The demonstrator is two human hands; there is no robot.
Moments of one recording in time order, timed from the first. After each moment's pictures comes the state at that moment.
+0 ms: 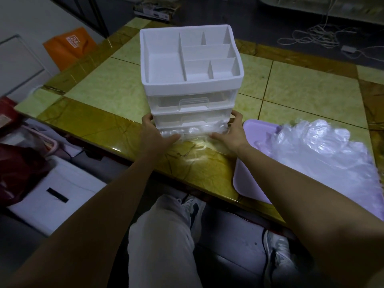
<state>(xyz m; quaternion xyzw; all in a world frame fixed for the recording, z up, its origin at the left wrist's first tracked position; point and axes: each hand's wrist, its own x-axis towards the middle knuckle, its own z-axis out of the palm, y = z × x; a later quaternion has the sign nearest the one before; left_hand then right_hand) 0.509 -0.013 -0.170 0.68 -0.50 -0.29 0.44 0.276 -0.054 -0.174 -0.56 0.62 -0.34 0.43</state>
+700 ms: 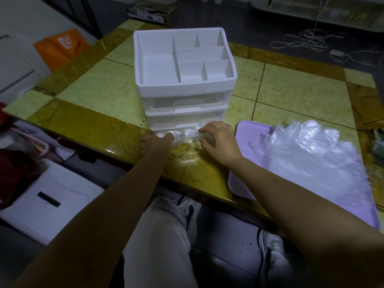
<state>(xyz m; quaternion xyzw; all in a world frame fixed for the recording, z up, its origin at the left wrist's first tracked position) 0.474 -0.024 -0.172 0.83 -0.23 -0.39 0.32 0.286 -0.026 -0.165 -0.81 0.52 -0.25 0.14</state>
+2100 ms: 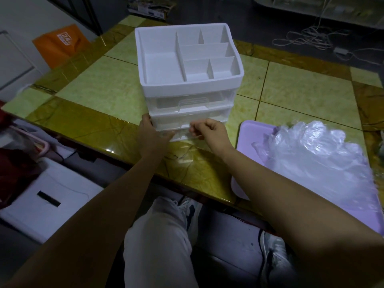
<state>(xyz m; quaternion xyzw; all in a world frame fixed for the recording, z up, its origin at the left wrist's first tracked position) 0.497 -0.020 -0.169 0.73 -0.47 -0.23 0.44 0.327 -0.034 -0.146 -0.49 0.53 -0.41 0.55</state>
